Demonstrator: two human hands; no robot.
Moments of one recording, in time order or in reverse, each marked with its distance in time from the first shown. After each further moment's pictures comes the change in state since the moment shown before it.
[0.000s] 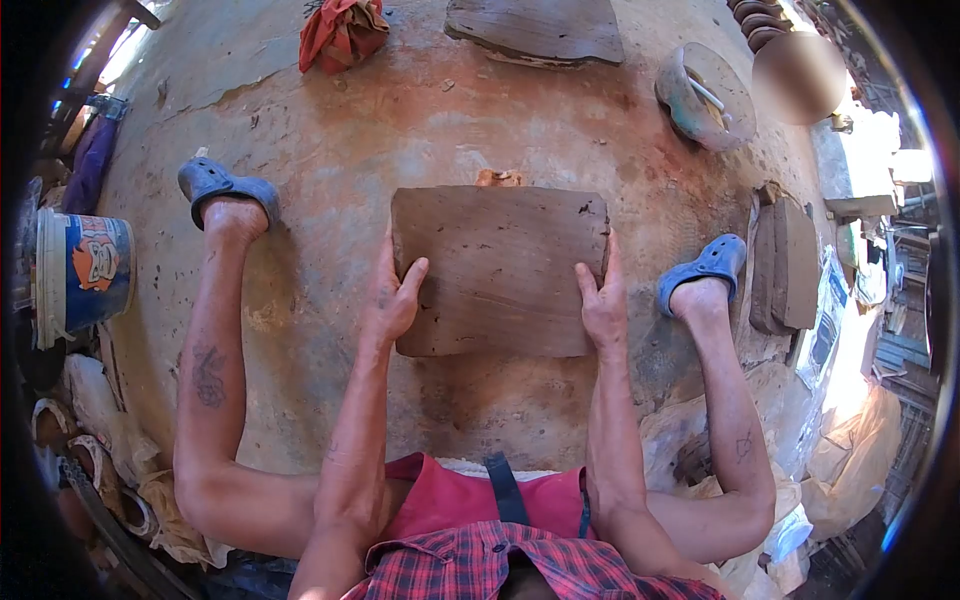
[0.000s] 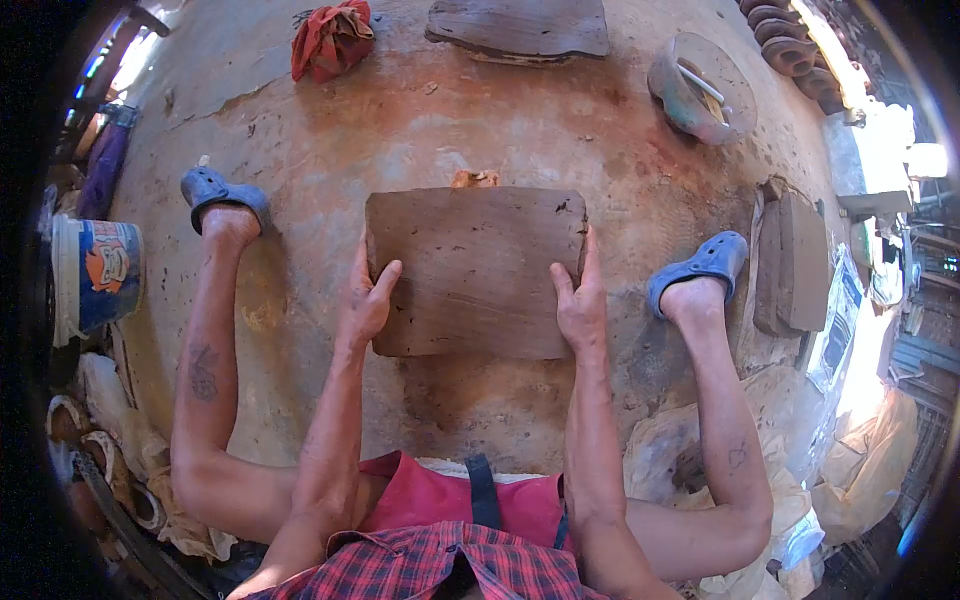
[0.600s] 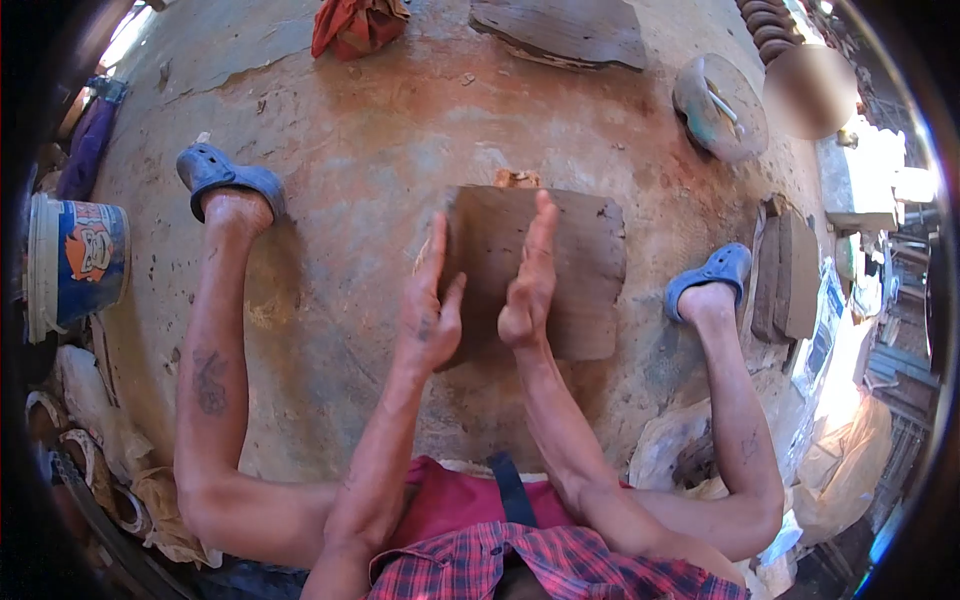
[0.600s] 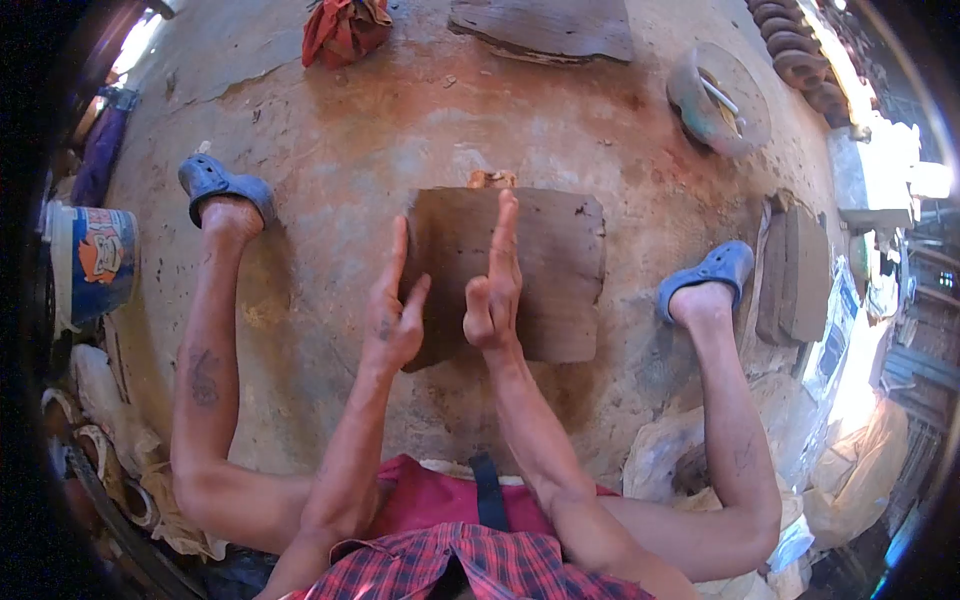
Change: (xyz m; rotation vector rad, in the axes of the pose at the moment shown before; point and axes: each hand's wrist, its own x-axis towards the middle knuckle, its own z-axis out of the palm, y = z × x) left_hand -0.022 0.049 0.019 0.105 0.009 0.220; right_hand -0.010 -0.091 0.135 0.363 -0.003 -0.485
